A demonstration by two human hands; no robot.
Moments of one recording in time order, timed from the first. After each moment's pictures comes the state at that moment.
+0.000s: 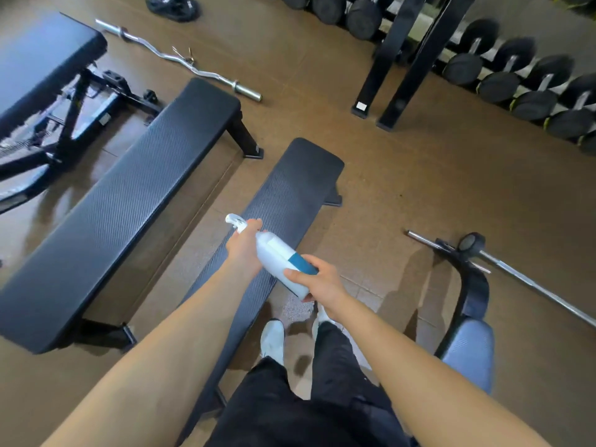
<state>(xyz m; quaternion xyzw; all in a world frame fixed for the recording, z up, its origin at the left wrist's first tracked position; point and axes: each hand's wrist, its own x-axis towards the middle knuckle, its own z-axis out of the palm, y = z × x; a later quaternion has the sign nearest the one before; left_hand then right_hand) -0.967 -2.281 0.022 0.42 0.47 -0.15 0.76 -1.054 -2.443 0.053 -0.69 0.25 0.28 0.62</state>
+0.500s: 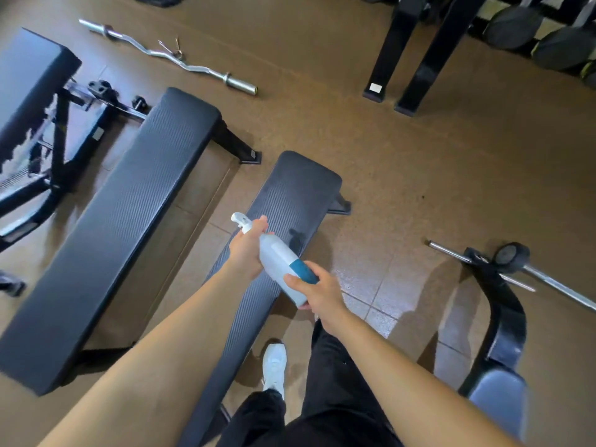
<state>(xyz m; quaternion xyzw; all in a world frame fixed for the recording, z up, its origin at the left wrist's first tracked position) -0.776 -2.402 -0.029 0.48 0.50 -0.20 0.69 -0.877 -2.559 -0.008 -0.62 0.28 0.31 0.67</state>
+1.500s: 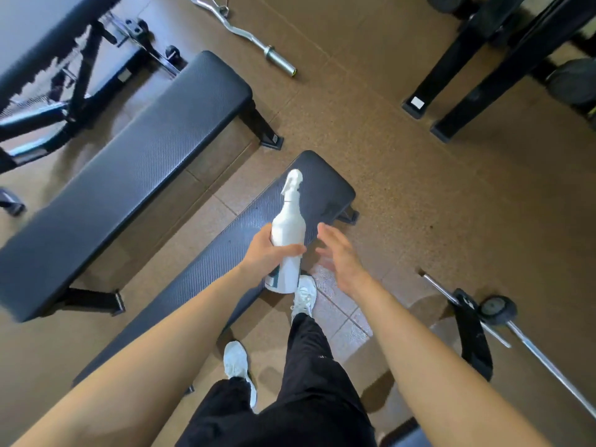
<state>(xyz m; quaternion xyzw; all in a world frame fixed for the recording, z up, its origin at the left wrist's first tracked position) -0.762 -2.434 0.001 0.69 0.30 -0.28 0.59 -0.738 -2.611 0.005 -0.60 0.28 0.40 0.63</state>
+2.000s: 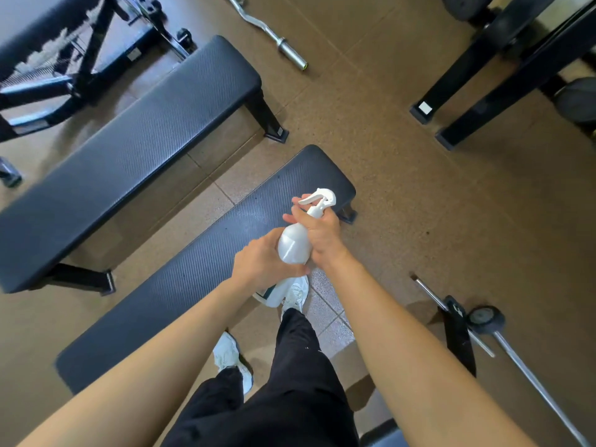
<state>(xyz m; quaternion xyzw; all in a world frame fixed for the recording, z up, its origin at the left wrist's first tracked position) -0.794 -2.450 0.031 0.88 0.18 -0.29 0.32 -0.717 -2.573 -0.015 -0.58 0.24 0.29 0.72</state>
